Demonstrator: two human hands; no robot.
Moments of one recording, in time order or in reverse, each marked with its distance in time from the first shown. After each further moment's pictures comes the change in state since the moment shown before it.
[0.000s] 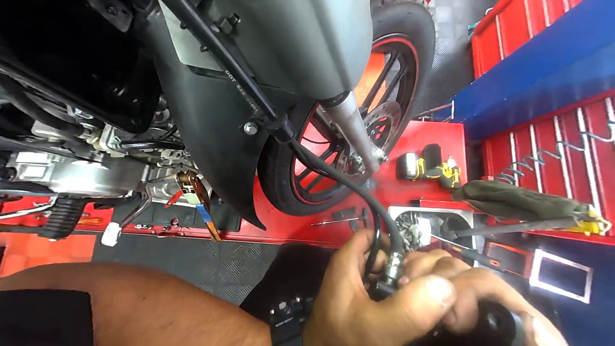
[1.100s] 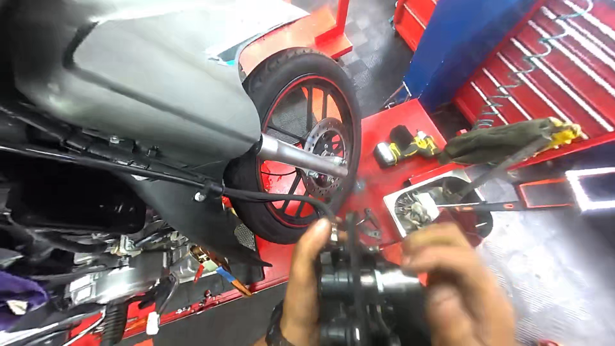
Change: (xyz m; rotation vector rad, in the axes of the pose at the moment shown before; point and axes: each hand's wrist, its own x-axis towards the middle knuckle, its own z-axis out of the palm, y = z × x) left_hand 0.010 0.009 0.003 -0.303 -0.041 -0.123; right_hand -0.043 0.029 0.015 -0.459 0.537 -0.298
